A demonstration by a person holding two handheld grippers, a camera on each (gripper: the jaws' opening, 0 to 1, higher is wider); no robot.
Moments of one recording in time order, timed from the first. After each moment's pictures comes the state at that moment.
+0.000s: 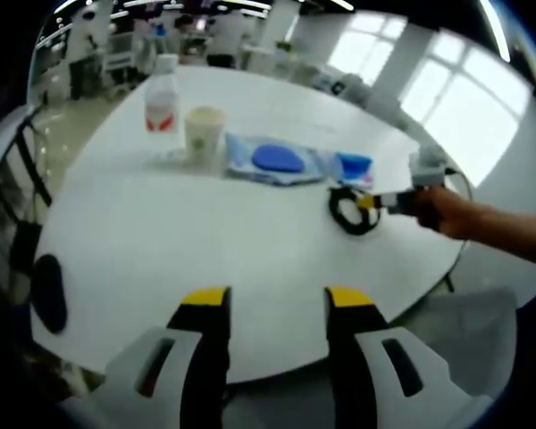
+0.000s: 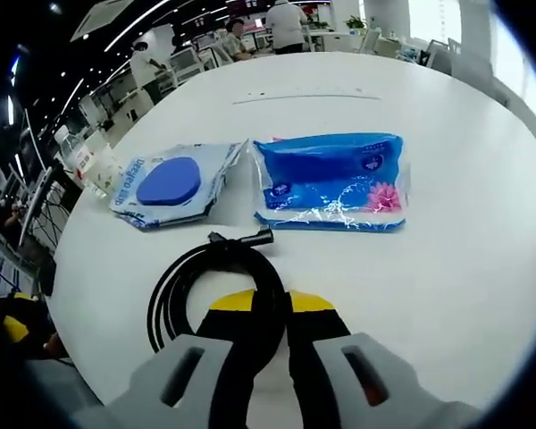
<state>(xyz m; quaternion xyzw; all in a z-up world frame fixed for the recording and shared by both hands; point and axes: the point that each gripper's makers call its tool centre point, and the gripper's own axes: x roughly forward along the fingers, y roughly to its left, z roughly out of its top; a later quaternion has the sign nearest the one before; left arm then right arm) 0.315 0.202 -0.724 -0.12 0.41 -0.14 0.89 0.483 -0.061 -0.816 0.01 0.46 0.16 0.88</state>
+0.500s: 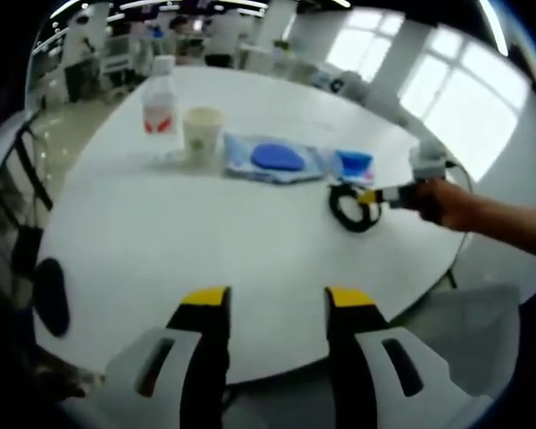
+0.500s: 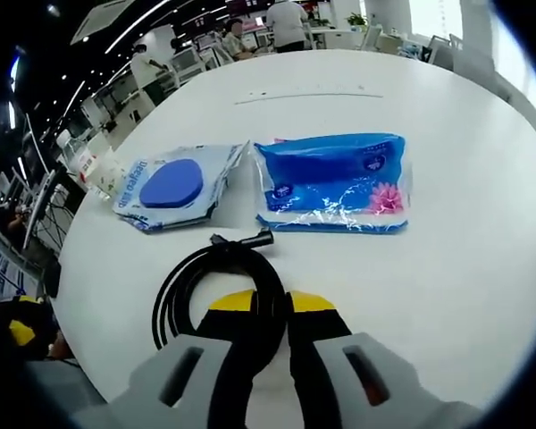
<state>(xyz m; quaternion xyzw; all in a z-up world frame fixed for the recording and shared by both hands) 0.314 0.202 -0.724 -0.10 0.41 -0.14 0.89 0.483 -0.060 -0.812 0.02 0.46 0.17 0.87</state>
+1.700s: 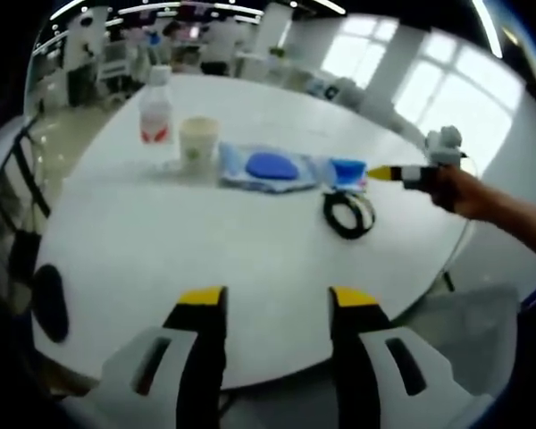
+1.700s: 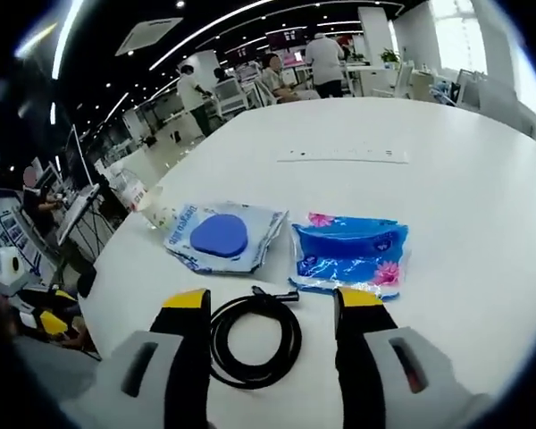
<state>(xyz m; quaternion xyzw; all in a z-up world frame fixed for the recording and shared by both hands) 0.318 0.200 -0.717 -0.11 0.40 -0.15 0.90 0.491 -0.049 -0.723 0.03 0.35 0.27 0.90</state>
